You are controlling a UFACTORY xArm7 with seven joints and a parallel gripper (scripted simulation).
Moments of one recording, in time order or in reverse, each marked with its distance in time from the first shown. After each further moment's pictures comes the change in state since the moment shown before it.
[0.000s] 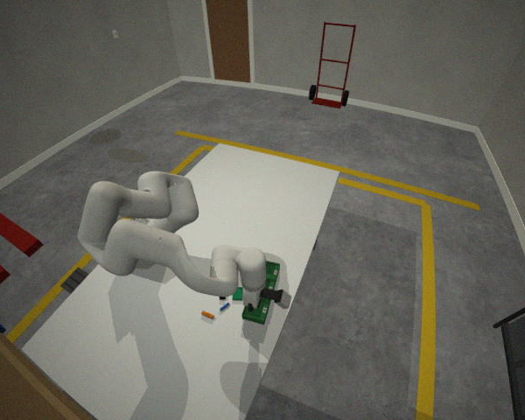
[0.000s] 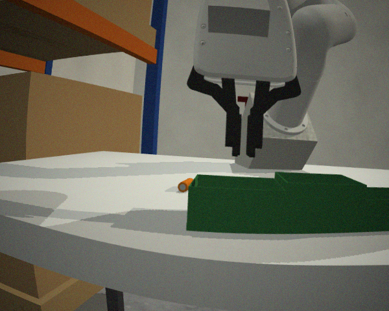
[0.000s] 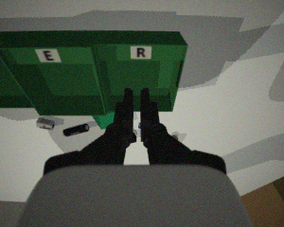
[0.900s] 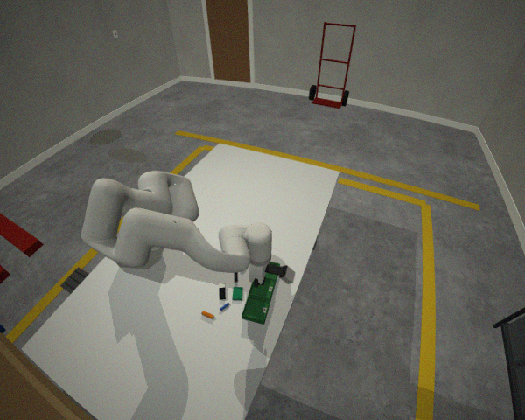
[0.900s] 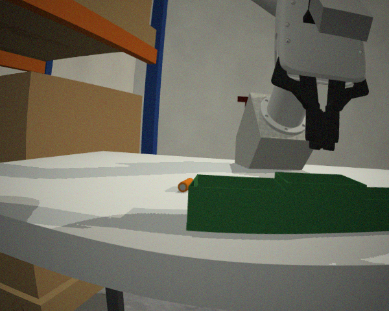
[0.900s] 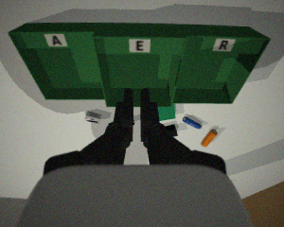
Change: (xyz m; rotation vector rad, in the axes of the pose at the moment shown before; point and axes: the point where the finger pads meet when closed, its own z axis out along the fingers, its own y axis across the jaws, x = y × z) arm -0.005 -0.083 -0.011 0.001 -0.001 -0.001
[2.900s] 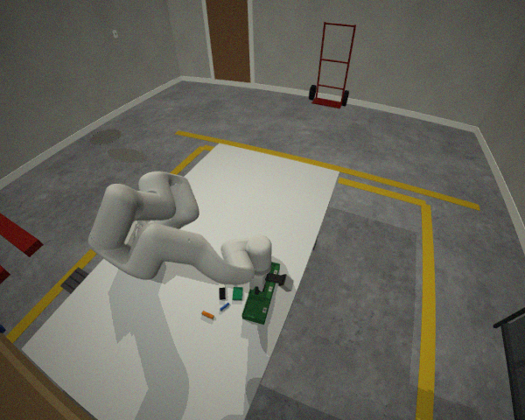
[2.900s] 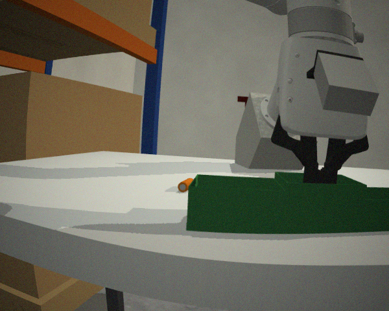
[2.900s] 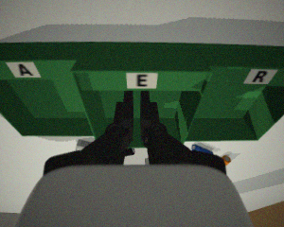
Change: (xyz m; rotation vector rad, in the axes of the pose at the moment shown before) arm 0.000 -0.001 0.059 -0.001 0.000 0.002
